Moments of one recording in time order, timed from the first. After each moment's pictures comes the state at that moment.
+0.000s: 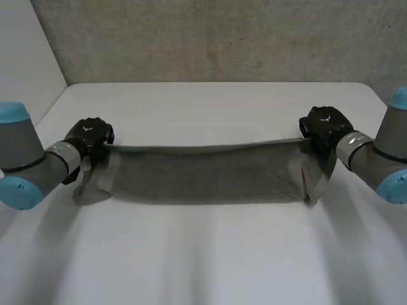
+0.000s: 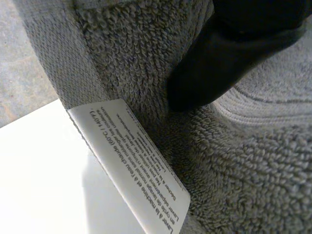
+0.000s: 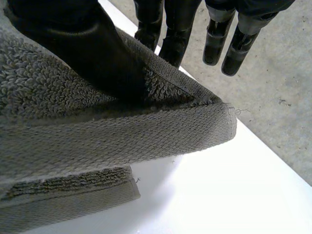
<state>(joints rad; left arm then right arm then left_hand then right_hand) 4.62 -2.35 -1.21 3.24 -1.24 3.44 1.73 -0.82 1.14 -0.03 1.26 2.64 1.28 1.34 0.23 0.23 1.16 1.32 1.31 0.22 0.25 1.16</state>
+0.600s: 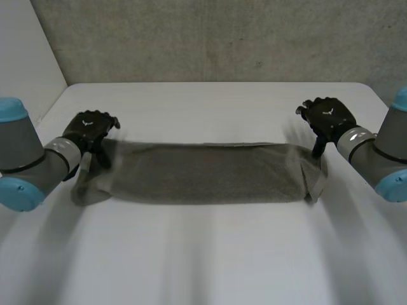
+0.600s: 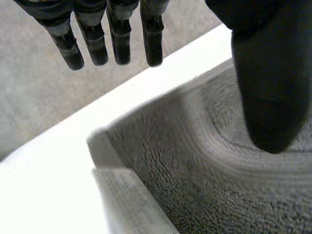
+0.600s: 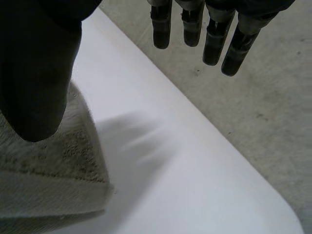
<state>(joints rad) 4.59 -2.26 -1.29 3.28 -1.28 3.47 1.73 -0.84 1.16 -0.11 1.27 2.62 0.34 0.31 0.23 0.23 0.11 0.25 0.25 0.22 0.25 0.06</state>
